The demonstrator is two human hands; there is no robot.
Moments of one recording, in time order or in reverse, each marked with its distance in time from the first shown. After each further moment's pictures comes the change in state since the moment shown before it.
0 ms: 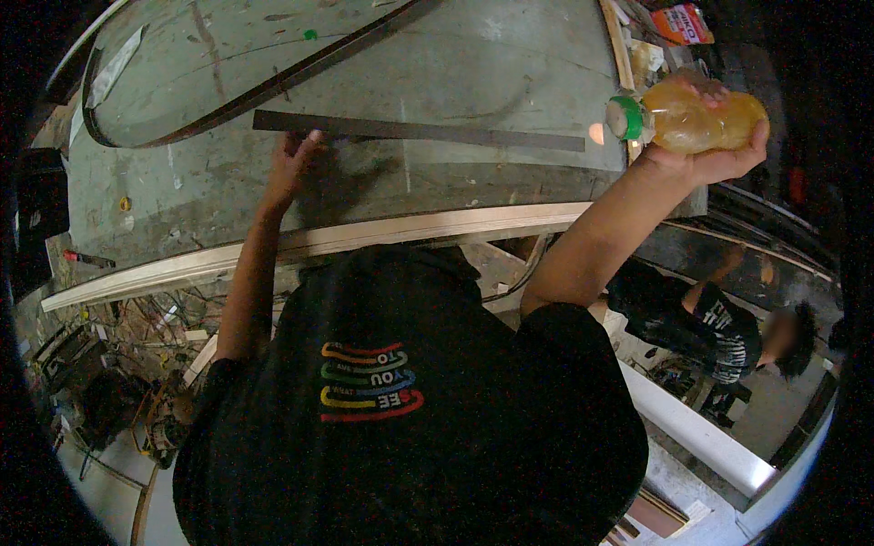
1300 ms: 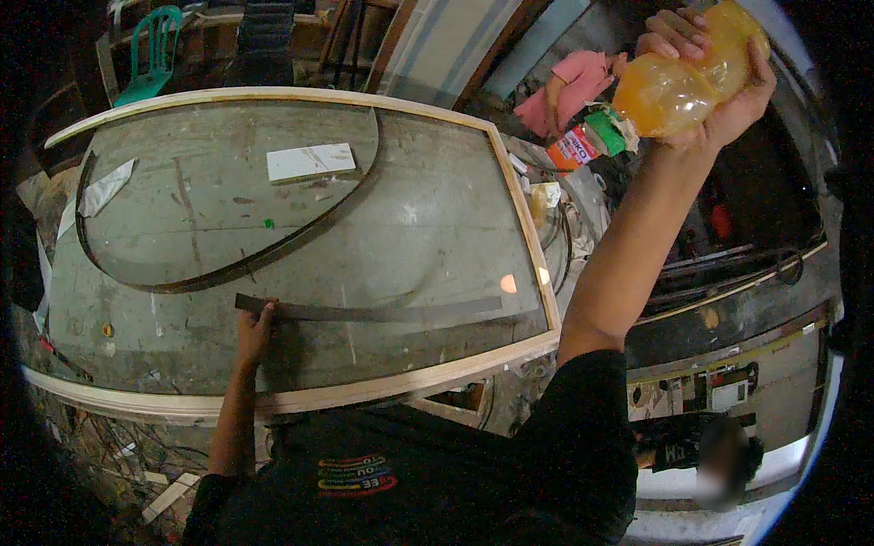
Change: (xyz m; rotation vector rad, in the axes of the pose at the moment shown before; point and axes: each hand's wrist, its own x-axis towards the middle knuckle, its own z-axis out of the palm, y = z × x) left_hand 0.041 -0.058 0.010 -0.038 0.095 0.160; right_hand 0.098 -0.076 0.209 -0.076 -0.780 0.018
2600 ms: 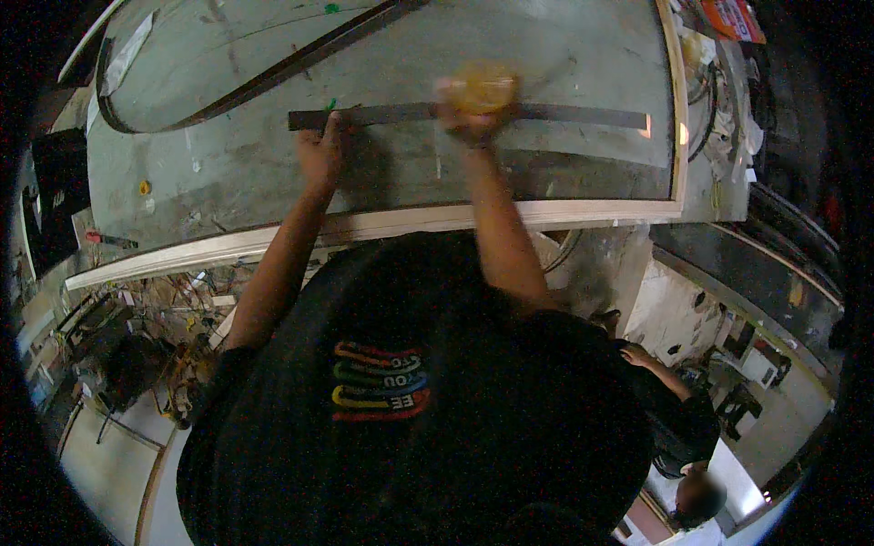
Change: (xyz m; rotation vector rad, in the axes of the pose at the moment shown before) left_hand -0.018 0.005 0.017 0.065 0.307 -0.266; right_hand -0.411 0.446 -0.080 -0.858 0.708 -0.065
